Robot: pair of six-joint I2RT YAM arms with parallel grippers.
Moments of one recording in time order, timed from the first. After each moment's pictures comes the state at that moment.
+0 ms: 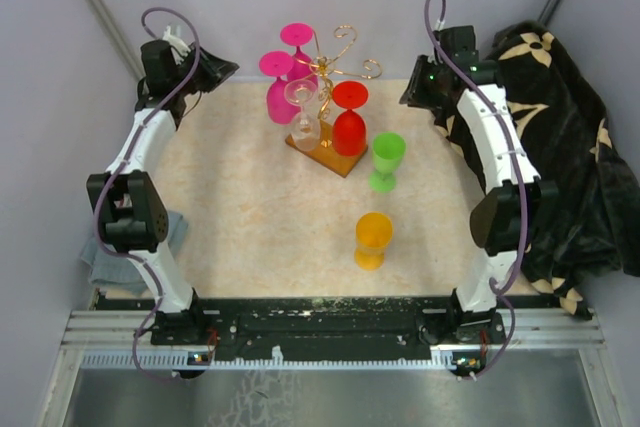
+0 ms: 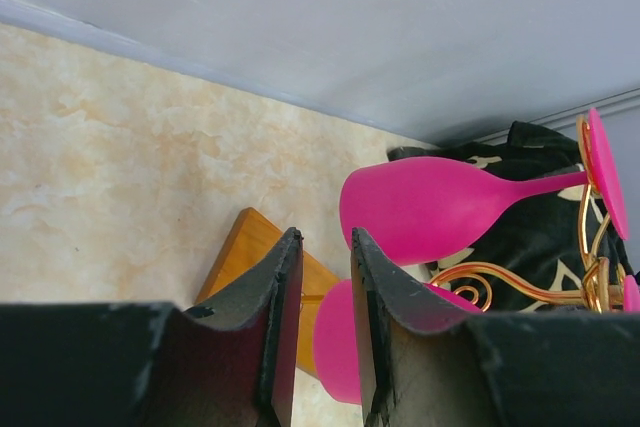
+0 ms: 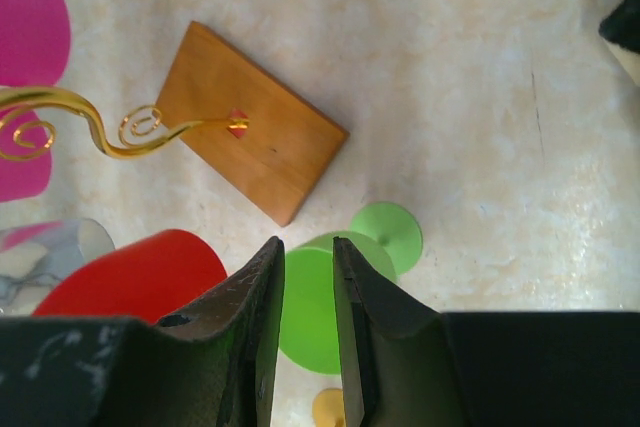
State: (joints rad) left arm 0.02 1.87 1.64 0.02 0.48 -0.74; right arm 0.14 1.84 1.98 -0.89 -0.20 0.38
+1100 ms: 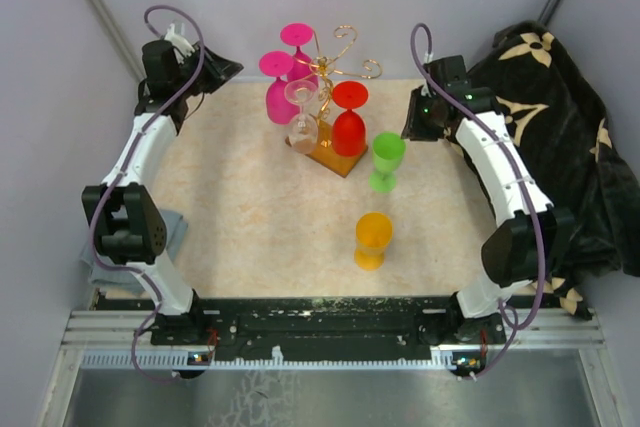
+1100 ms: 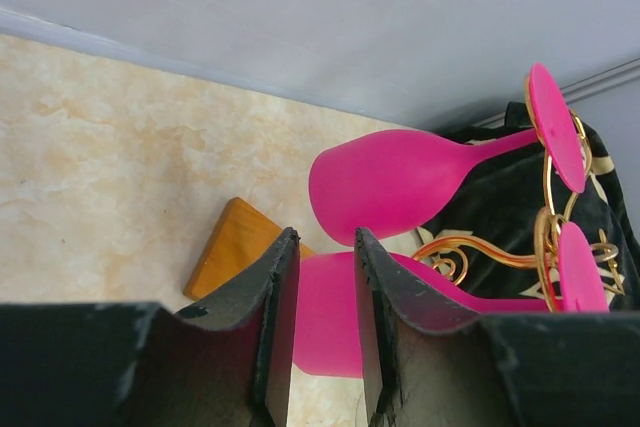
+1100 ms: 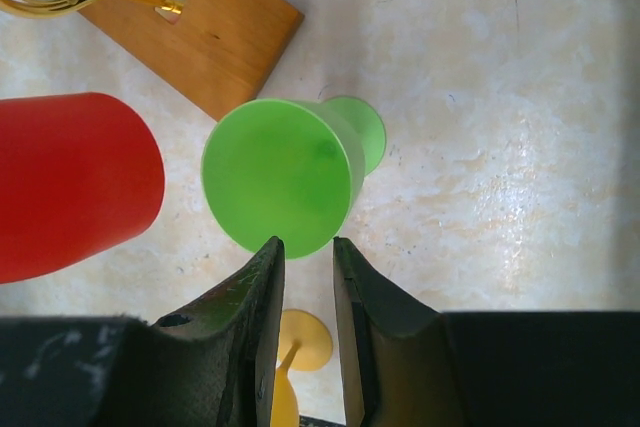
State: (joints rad) left arm -0.02 1.78 1.60 -0.01 0.46 -0.69; right arm 0.22 1.59 1.65 -0.94 -0.09 0.33
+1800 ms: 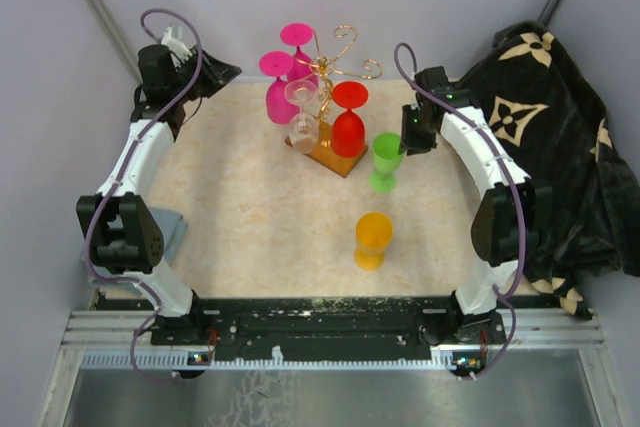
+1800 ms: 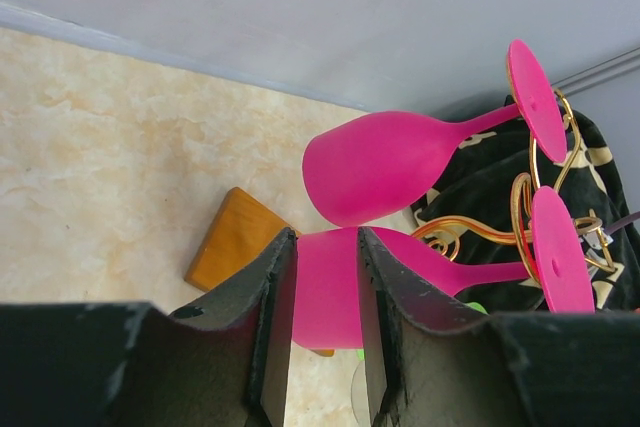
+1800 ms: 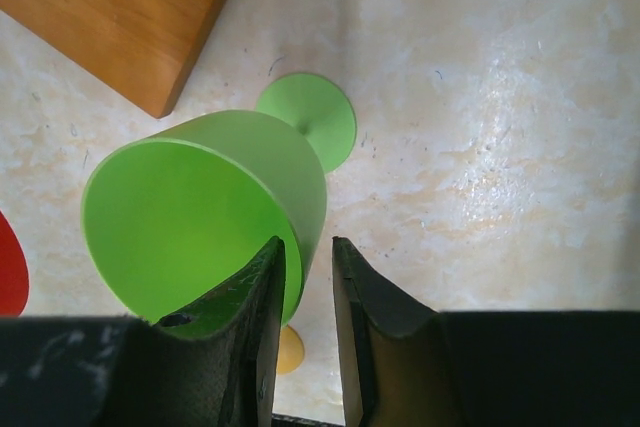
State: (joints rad) left arm -0.02 1.70 1.53 -0.01 0.45 -0.68; right arm 0.22 1.74 1.61 -0.92 -0.07 0.30
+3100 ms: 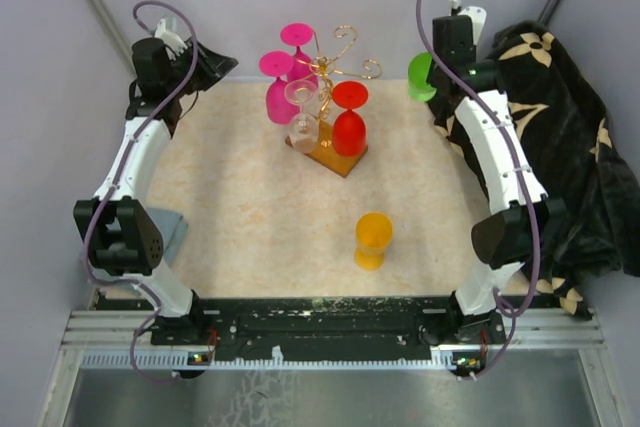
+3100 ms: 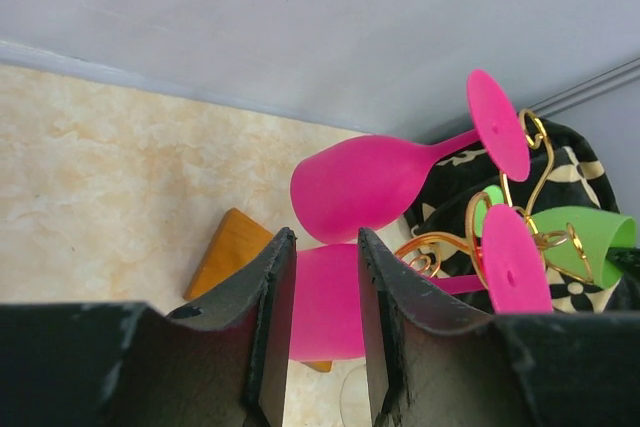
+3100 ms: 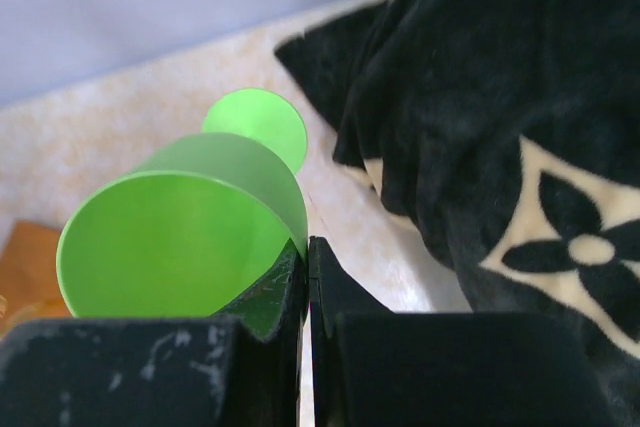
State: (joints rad) left arm -0.02 1.69 1.57 -0.03 0.43 -0.67; right arm 0.24 1.73 1.97 -0.86 0.45 0.29
